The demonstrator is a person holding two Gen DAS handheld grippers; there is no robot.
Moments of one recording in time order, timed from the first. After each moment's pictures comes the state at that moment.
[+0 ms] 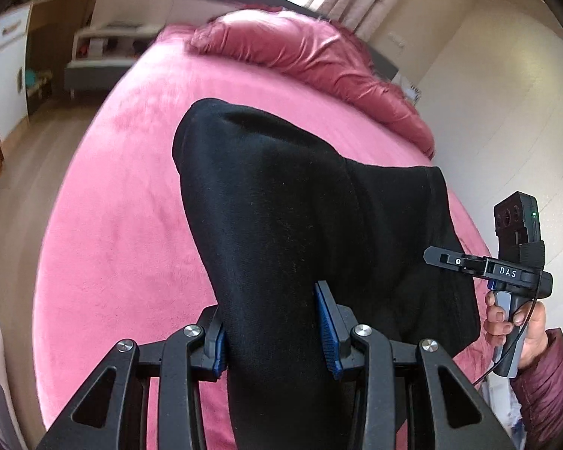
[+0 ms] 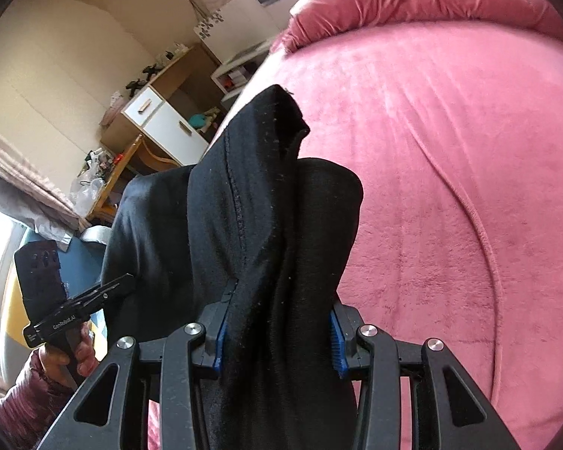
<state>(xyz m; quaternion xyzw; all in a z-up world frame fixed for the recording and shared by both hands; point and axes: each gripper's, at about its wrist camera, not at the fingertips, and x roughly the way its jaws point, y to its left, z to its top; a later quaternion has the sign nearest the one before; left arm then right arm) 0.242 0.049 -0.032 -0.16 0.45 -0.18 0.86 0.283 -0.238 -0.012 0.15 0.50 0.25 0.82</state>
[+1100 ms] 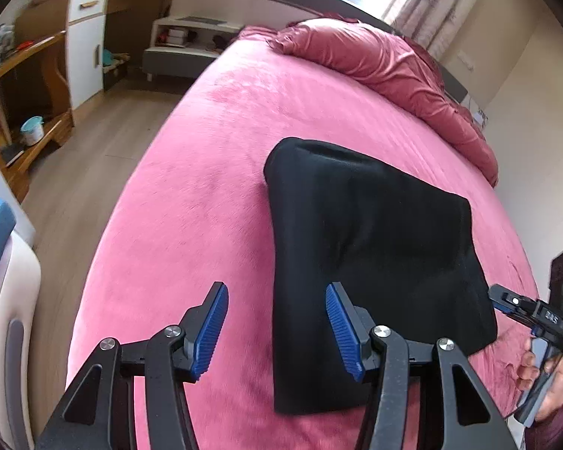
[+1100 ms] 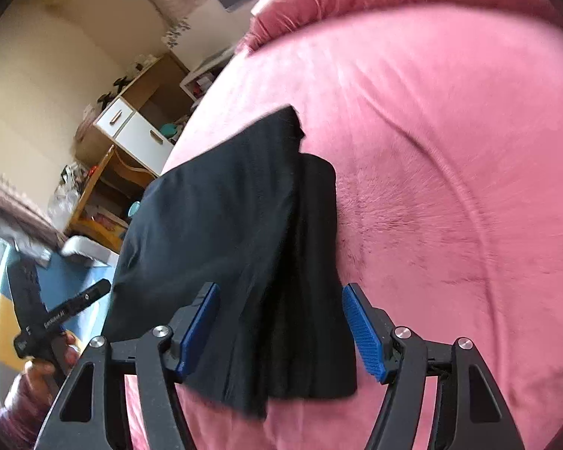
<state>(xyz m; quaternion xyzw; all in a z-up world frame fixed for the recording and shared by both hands) 0.188 0.080 -0.058 -0.17 0.45 -0.04 0.88 0.228 -0.262 -0.041 0.16 0.49 0.19 0.84</state>
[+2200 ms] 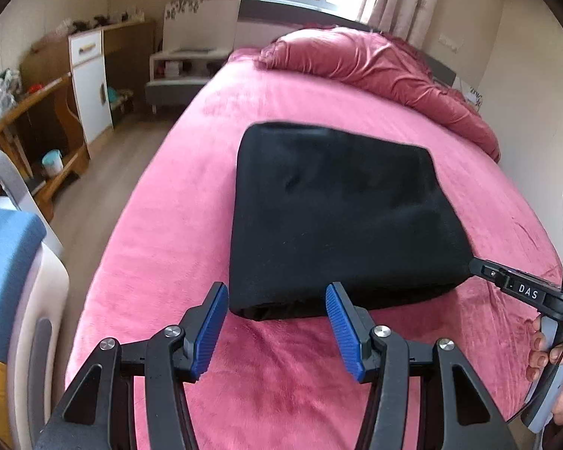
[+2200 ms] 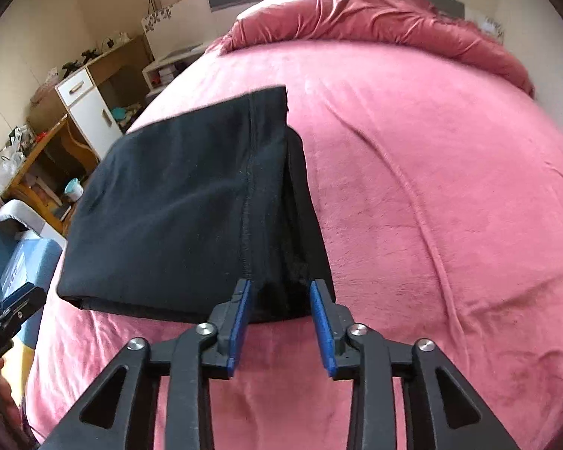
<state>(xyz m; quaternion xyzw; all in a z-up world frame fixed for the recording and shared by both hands) 0.097 0.012 -0.036 -0.09 0.41 -0.01 0.91 0.151 -0.232 -0.027 0.04 0.47 0.07 0.88</state>
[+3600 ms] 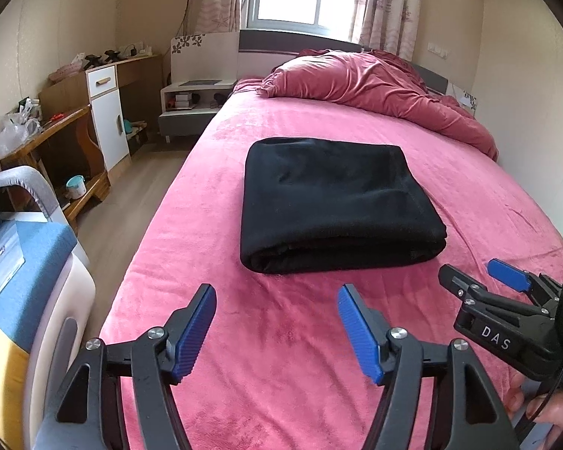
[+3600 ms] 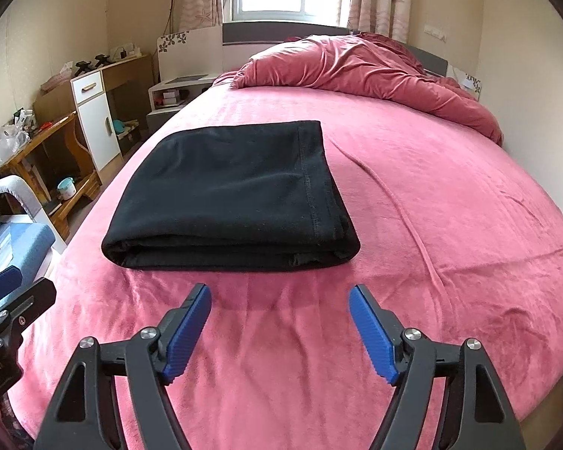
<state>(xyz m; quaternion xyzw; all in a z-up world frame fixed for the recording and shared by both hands) 0.013 -0.002 -0.018 -0.05 0.37 0.01 0.93 0.030 -0.163 0.003 -0.03 0.39 0.03 0.92</state>
